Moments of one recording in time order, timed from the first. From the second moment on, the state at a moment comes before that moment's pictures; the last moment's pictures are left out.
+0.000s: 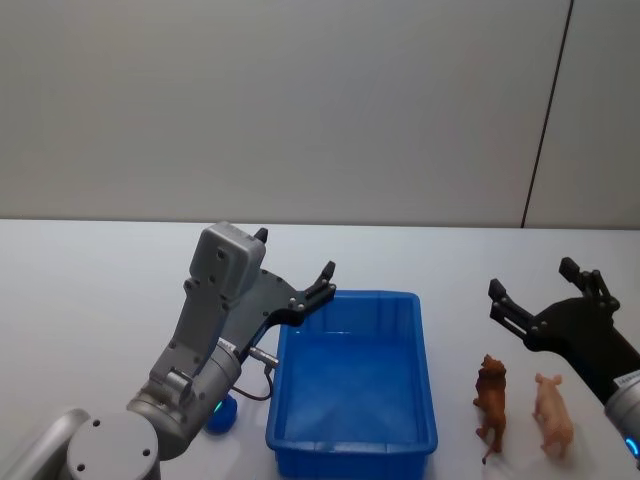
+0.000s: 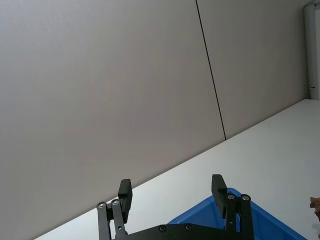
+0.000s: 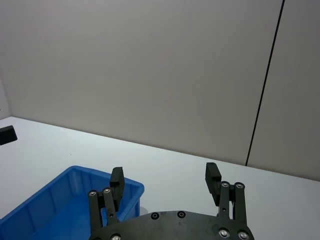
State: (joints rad) left arm -0.24 0.38 0.45 -1.63 -0.20 0.01 -0.01; right arm -0.01 0.34 -0.23 -1.77 0.29 0.03 0.07
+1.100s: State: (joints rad) left arm -0.24 0.38 0.45 -1.63 -0.20 0.01 -0.01; right arm -0.01 0.31 -0.22 -1.70 0.24 0.30 -0.09
